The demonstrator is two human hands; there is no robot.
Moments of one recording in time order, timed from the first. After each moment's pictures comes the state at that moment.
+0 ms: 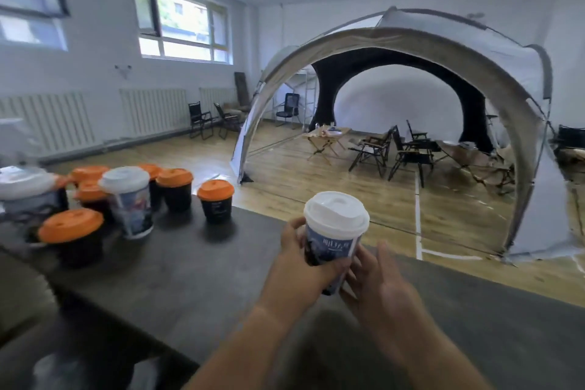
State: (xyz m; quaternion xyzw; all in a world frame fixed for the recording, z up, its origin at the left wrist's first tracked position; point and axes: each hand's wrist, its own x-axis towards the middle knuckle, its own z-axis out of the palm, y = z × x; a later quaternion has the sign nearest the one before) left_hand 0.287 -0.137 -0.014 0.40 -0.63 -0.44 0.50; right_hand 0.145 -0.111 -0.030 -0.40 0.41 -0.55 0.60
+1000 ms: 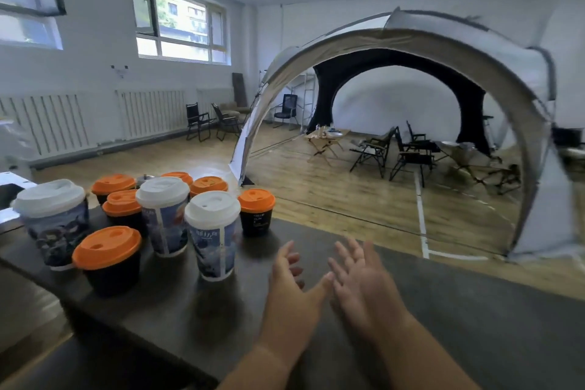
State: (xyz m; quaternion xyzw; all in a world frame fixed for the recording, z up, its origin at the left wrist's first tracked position) left_hand 0.404 -0.190 -0.058 0.49 -0.56 -0.40 0.53; right_hand 0.280 -0.201 -0.044 -0.30 0.39 -0.61 0.62
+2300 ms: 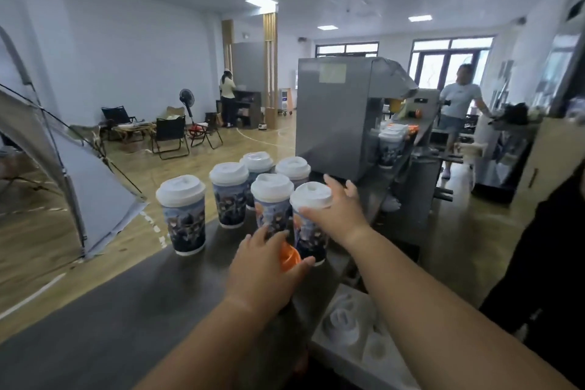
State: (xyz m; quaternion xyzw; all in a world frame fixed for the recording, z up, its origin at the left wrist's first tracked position) left_hand -0.419 0.244 -0.015 -0.01 -0.95 -0.27 0.14; right_hand -0.508 0.389 0.024 -0.04 0.89 -0.43 -0.10
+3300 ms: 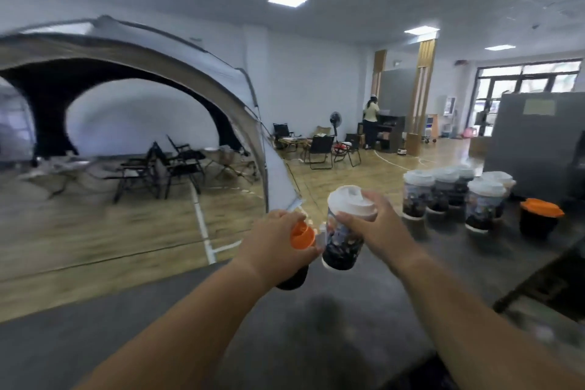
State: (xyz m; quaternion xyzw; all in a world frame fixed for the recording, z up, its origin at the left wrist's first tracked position) left_hand 0.003 -0.036 0.052 0.13 -0.95 -0.21 0.20; right_hand -0.132 0.116 0.049 -0.27 0.78 -0.56 -0.01
